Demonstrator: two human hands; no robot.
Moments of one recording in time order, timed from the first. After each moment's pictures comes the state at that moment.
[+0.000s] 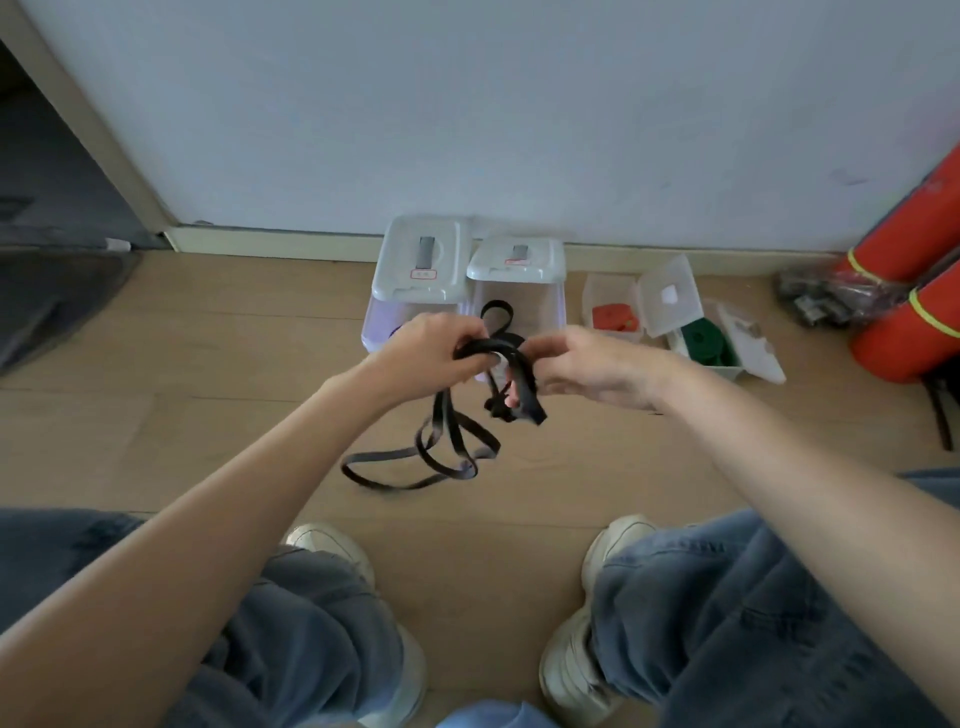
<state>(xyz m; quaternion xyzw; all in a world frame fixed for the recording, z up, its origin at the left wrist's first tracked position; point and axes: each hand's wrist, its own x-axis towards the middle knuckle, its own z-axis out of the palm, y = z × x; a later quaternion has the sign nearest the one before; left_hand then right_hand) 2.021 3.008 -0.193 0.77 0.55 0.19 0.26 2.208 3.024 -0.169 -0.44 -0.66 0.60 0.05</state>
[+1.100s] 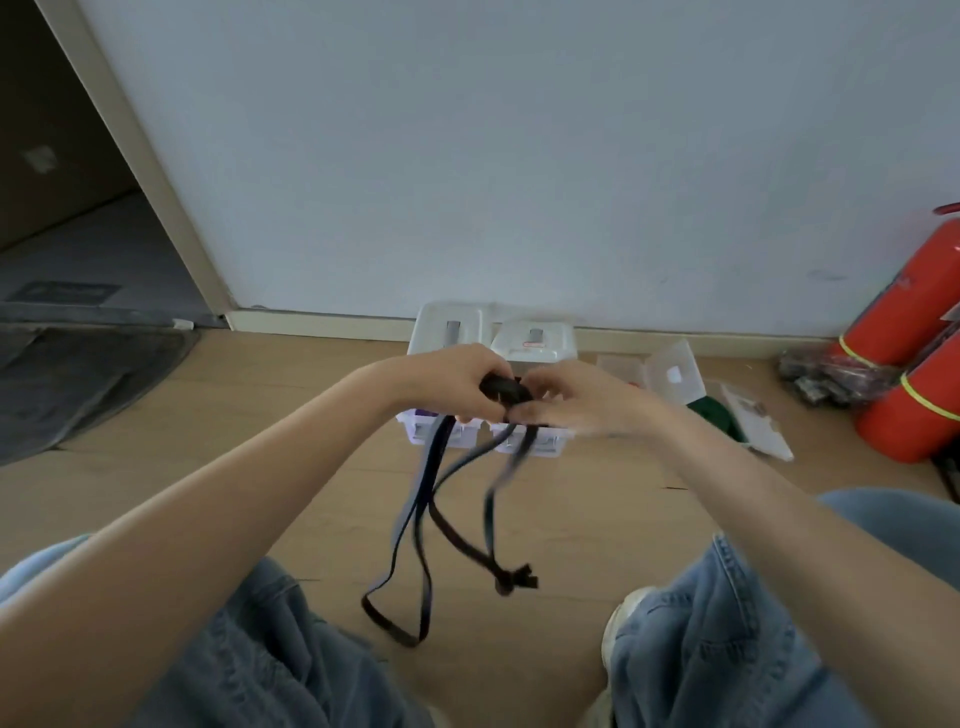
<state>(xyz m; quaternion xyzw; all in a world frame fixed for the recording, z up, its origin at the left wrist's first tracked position) 2.007 3.004 -0.106 0.78 0.52 0.08 0.35 2.183 3.007 -0.106 -0.43 -0.84 0.34 0.05</state>
